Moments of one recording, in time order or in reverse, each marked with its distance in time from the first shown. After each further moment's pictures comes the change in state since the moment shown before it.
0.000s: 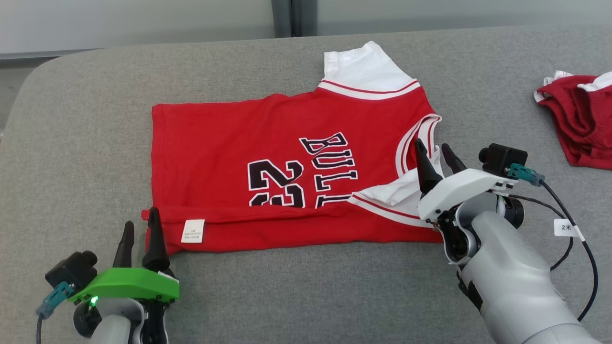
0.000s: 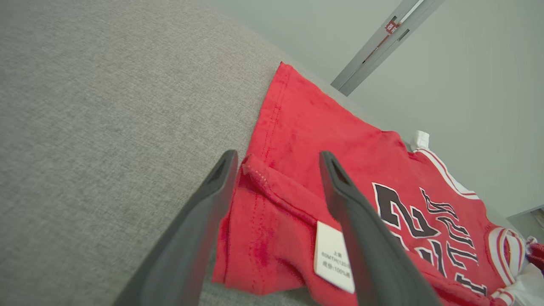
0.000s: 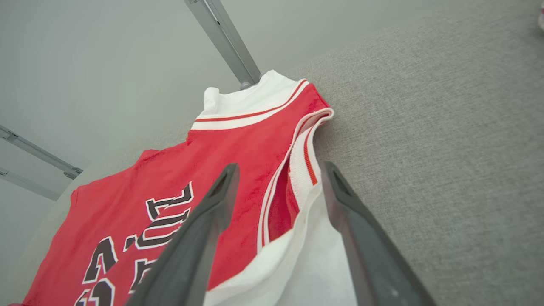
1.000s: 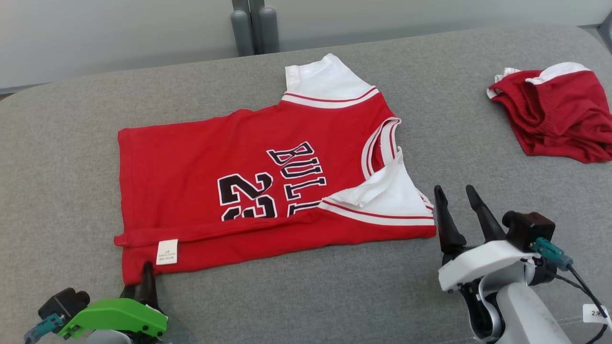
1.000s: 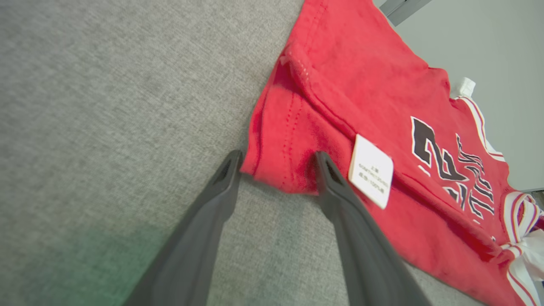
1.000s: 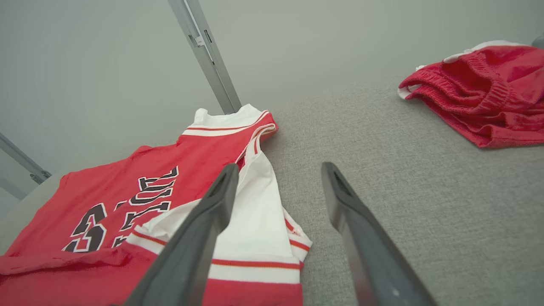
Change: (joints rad) left arm 0.155 0.015 0.047 -0.096 -0.129 0.145 0.250; right arm 0.434 -0.009 -0.123 -0.549 -0.280 0.000 0.006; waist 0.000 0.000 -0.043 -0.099
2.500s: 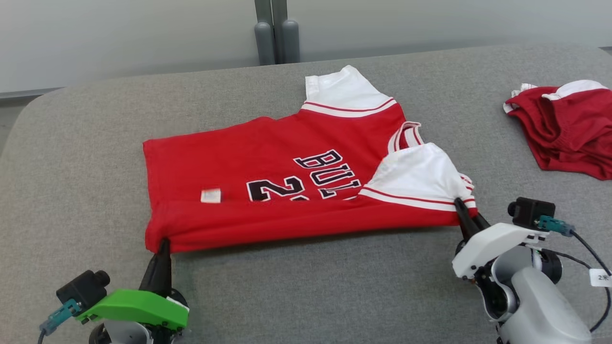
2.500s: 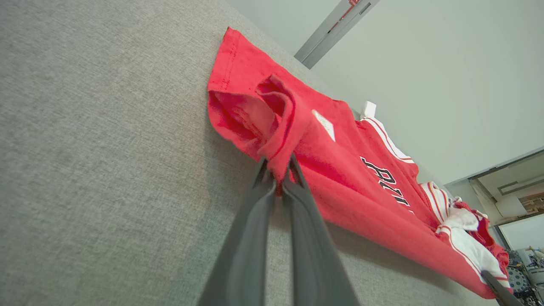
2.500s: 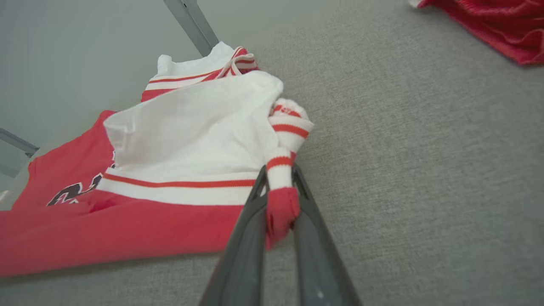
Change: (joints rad) left arm 0.004 0.005 -0.082 -0.117 0.015 -0.106 -0.078; right arm -0.145 -0.047 -0.006 0.301 0.153 0.001 0.151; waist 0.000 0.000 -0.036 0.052
